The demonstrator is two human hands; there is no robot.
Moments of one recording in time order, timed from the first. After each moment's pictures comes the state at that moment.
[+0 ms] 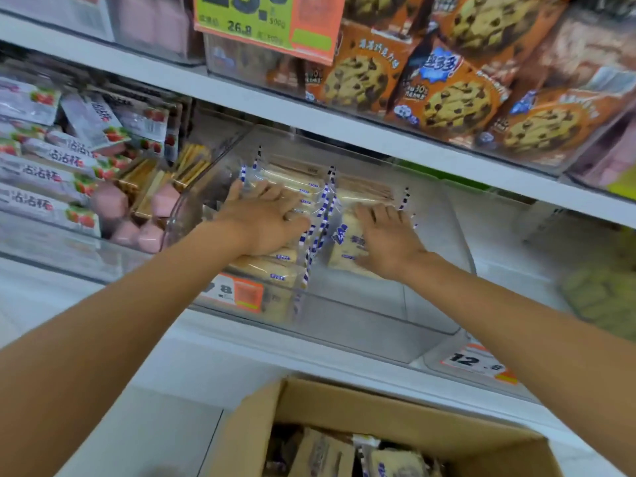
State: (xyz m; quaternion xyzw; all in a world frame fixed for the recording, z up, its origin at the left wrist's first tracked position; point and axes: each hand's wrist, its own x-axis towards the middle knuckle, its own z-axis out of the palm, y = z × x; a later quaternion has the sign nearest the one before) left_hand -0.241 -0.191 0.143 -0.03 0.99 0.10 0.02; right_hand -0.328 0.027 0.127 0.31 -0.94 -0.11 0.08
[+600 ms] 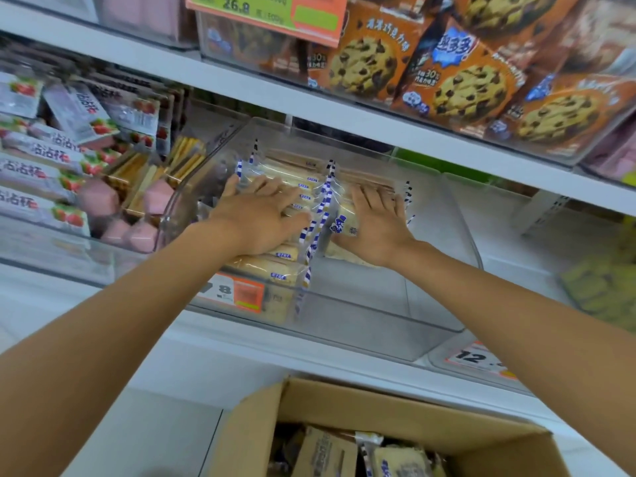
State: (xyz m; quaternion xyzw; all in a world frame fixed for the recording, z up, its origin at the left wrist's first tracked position) left_hand -0.240 -0.194 0.140 -0.03 0.99 0.10 0.01; right_hand -0.338 0.009 0.119 0.28 -0.96 0.01 0.09
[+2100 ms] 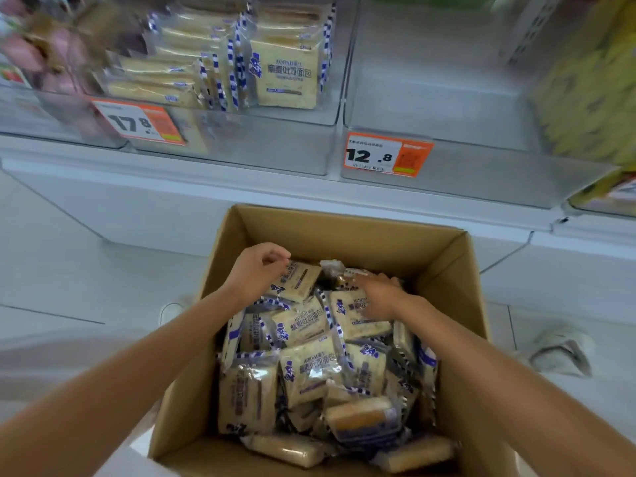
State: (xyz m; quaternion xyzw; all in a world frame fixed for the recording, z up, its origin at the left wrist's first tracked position) left_hand -0.039 0.005 -0.021 -0.21 0.83 0.51 0.08; right_hand -0.132 0.250 -0.099 0.27 -0.90 0.00 -0.34
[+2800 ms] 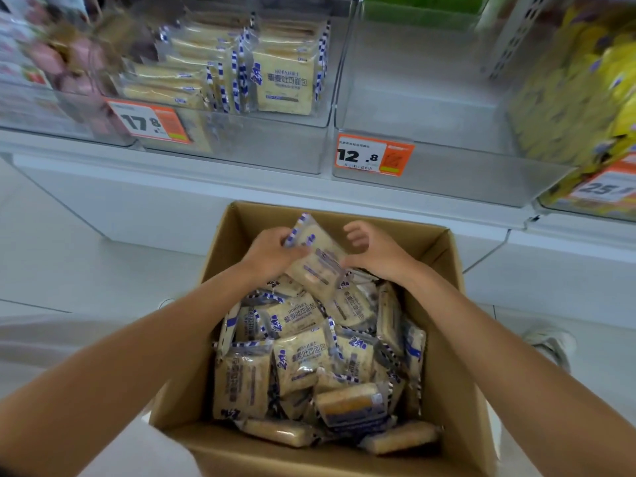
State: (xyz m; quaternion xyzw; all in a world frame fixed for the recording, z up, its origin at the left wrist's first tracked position) left_hand -0.049 0.039 0.015 -0.17 0.83 0.52 0.10; right_hand -0.132 0.244 0.003 0.16 -0.85 0.42 -0.27
